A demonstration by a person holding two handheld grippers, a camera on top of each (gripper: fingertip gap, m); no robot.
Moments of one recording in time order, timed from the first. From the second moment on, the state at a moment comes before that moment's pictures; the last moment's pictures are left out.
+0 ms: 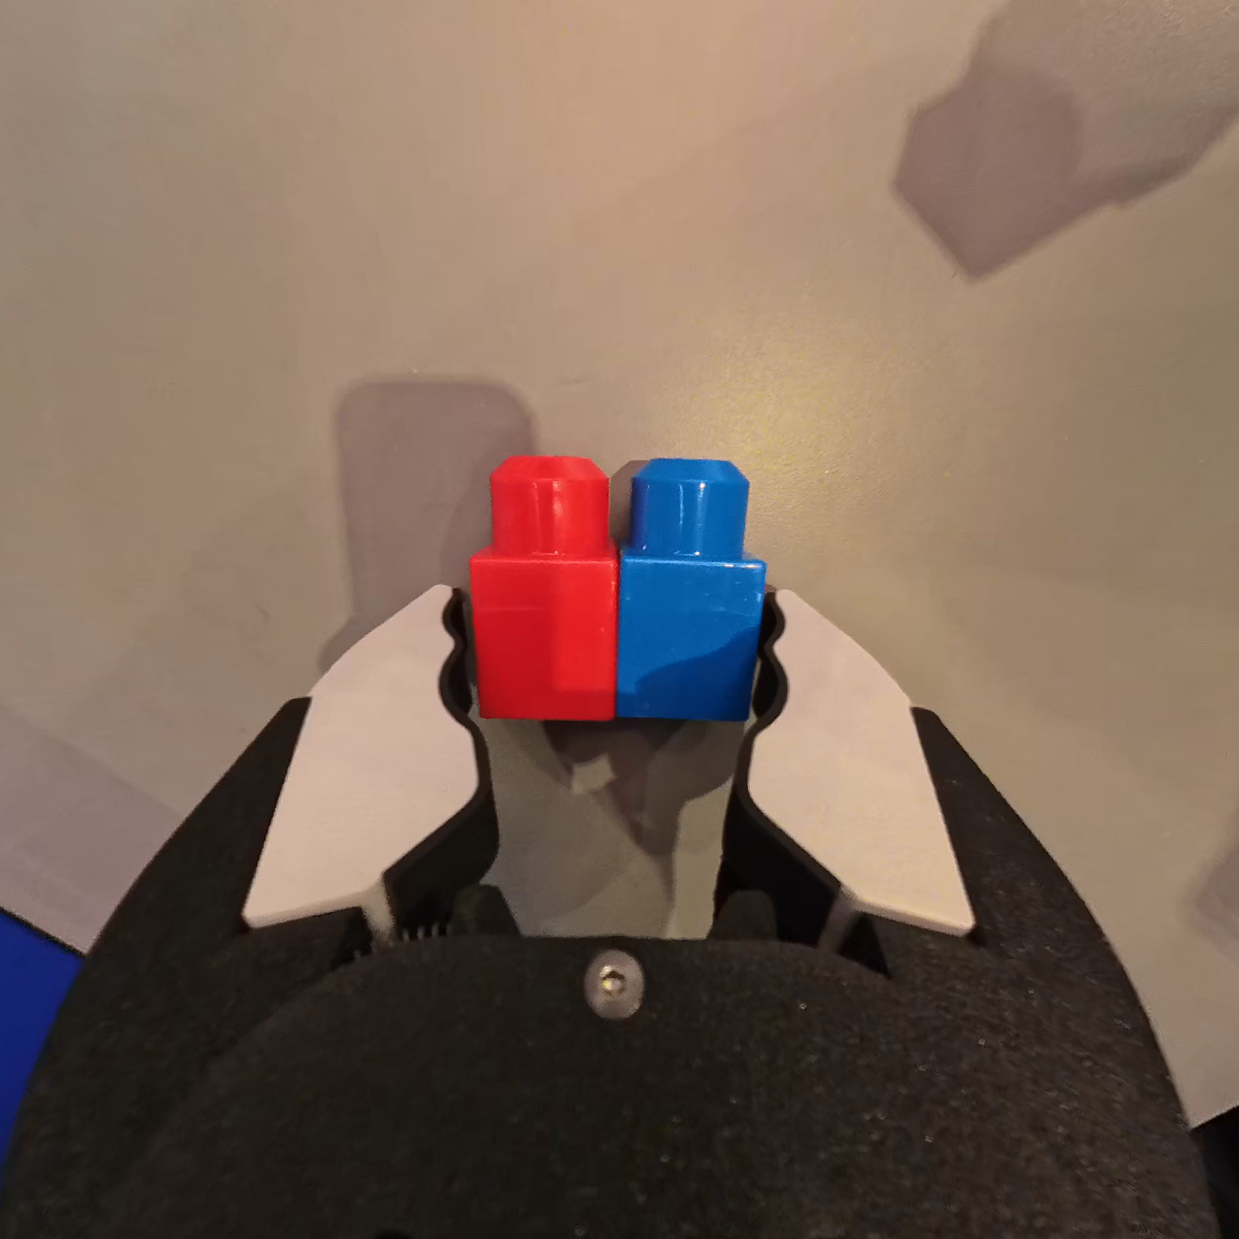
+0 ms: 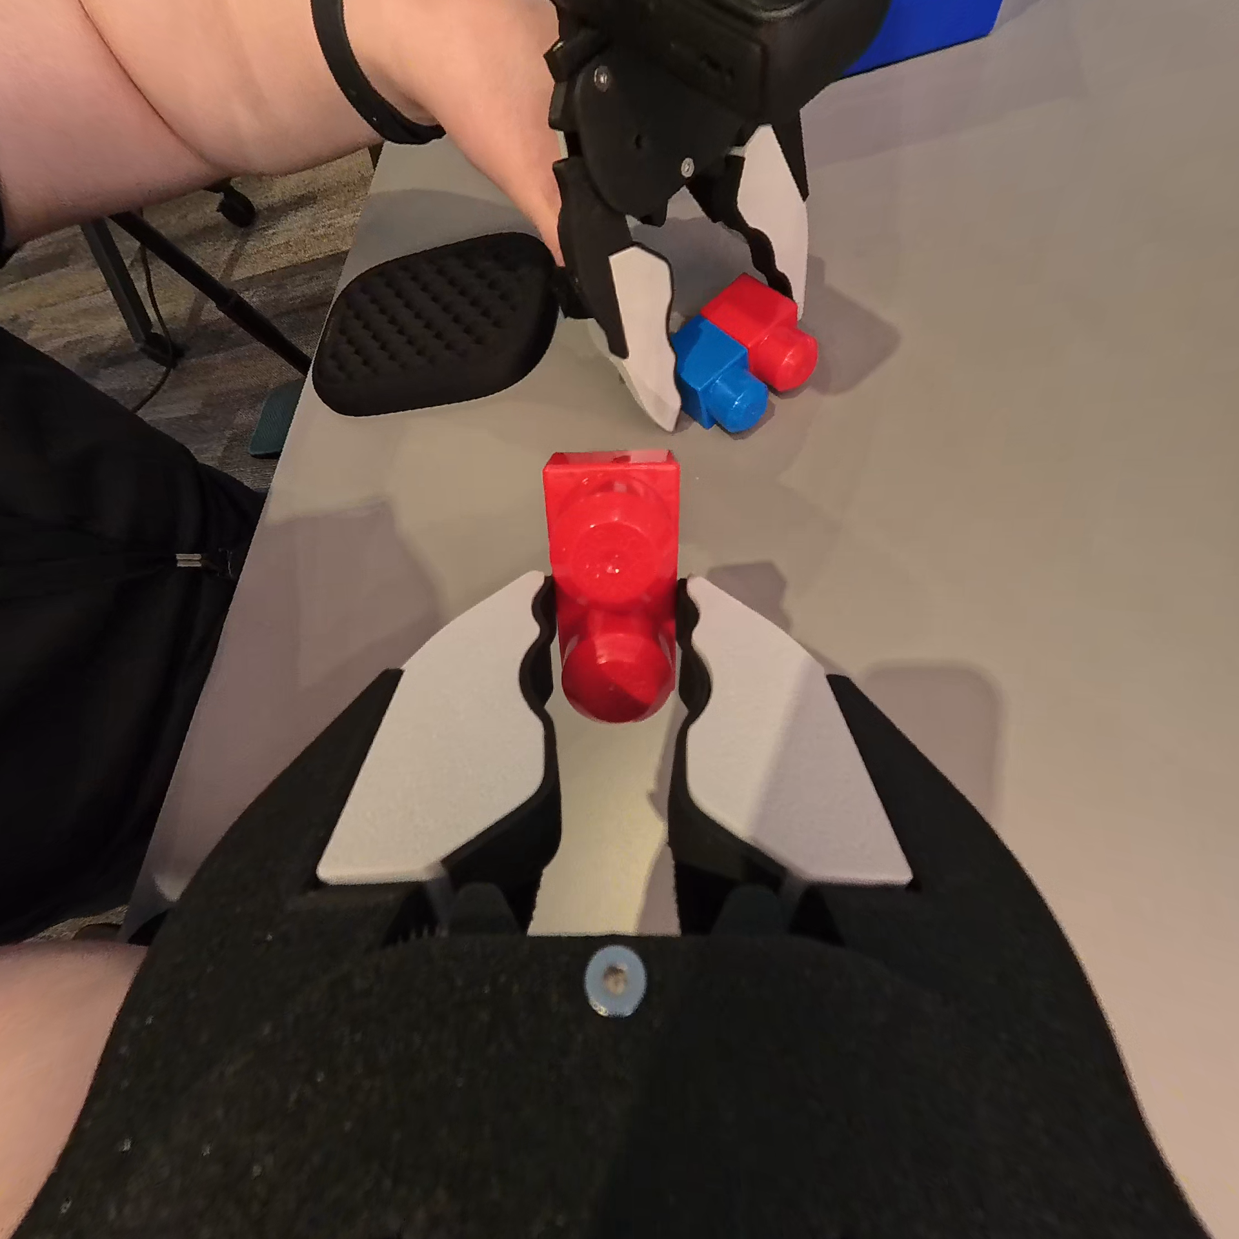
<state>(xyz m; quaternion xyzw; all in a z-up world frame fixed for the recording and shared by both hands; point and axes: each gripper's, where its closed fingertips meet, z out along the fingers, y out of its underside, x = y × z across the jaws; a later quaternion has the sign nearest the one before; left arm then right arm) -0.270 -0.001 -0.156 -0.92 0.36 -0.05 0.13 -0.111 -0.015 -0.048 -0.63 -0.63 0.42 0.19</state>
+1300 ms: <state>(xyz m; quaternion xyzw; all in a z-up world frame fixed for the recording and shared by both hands) -0.204 0.007 -0.035 -0.77 0.50 0.11 0.39 -0.168 0.008 -0.004 -0.65 -0.34 0.67 0.11</state>
